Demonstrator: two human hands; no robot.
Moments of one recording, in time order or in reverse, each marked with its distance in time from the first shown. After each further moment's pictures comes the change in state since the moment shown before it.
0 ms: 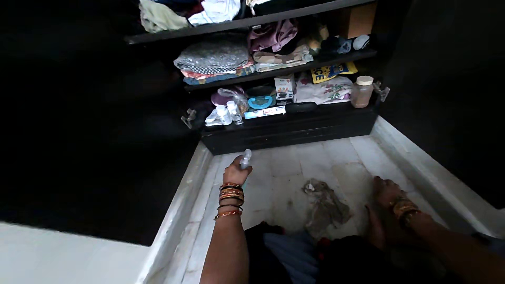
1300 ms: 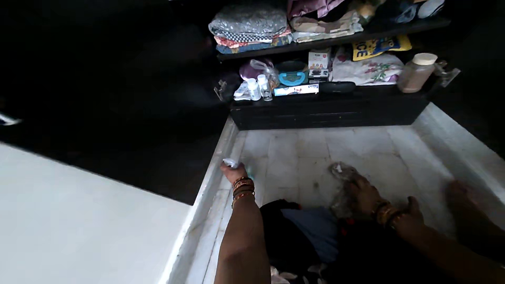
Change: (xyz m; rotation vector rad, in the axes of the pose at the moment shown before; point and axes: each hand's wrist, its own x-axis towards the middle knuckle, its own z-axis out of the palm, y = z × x) left_hand -0.003 -0.132 0.016 -0.421 0.552 -0.430; right_hand -0.045 -0.129 0.062 -0.108 -0.226 -0.514
